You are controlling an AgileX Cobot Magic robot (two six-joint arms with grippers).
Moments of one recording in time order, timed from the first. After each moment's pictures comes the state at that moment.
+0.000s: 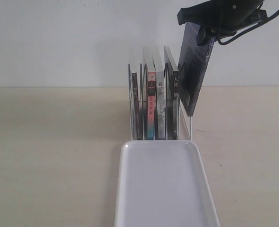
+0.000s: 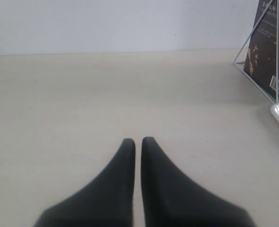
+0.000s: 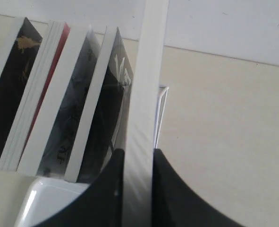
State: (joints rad) left arm -0.05 0.01 0.00 -0.01 0.33 0.00; right arm 0.33 1.80 -1.77 0.07 0.89 0.06
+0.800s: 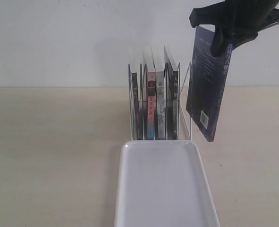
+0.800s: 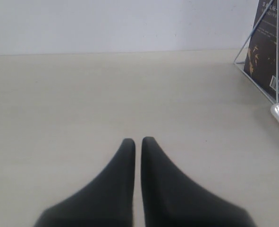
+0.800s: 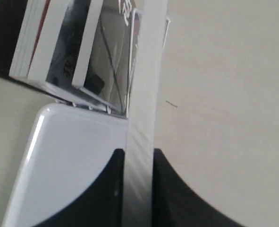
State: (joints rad) left arm -0.05 0.01 0.00 -0.01 0.33 0.00; right arm 0.33 1.72 -1.77 0.07 1.17 0.06
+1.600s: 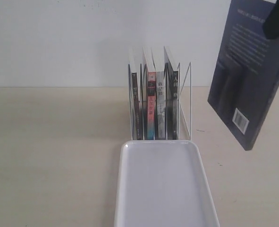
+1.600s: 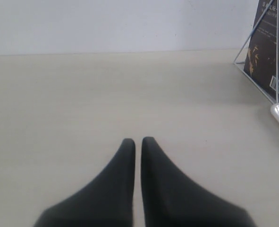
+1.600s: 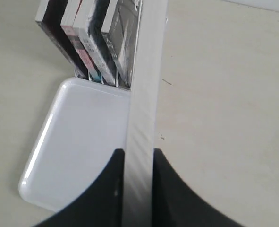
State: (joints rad) left arm -0.05 0.01 0.00 -0.01 0.33 0.00; right arm 0.33 1.28 -1.53 0.07 1.24 0.02
